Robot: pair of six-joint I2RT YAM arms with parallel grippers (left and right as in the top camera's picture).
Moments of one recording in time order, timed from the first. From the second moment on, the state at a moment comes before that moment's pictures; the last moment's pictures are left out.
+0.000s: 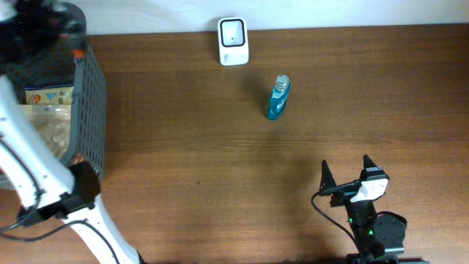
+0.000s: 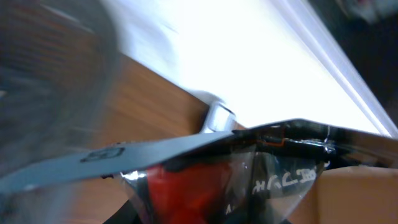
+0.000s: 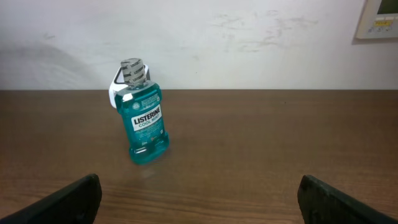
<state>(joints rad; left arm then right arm) 0.33 2.21 3.13 -1.65 0.58 -0.43 0.02 0.01 0.01 -0.07 -0.10 0.05</state>
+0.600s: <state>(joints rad) -0.43 2.22 1.99 -0.76 -0.01 -0.42 0.02 0.01 0.01 -0.07 -0.10 0.05</state>
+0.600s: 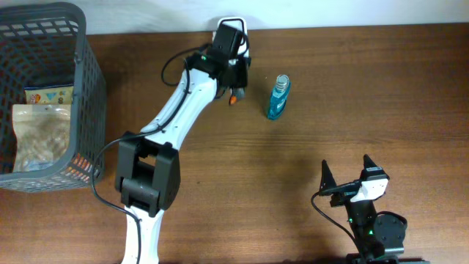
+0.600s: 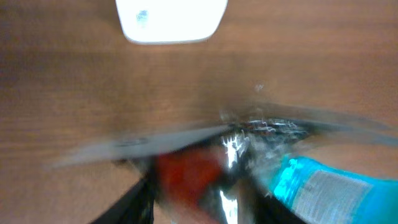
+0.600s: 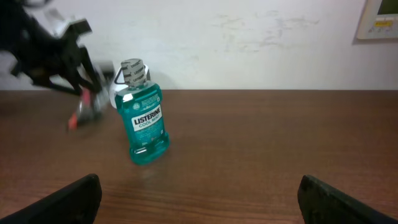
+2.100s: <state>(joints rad) -0.62 2.15 1.78 -0.32 0.08 0.11 0.02 0.01 0.01 -0.07 -0.10 0.05</state>
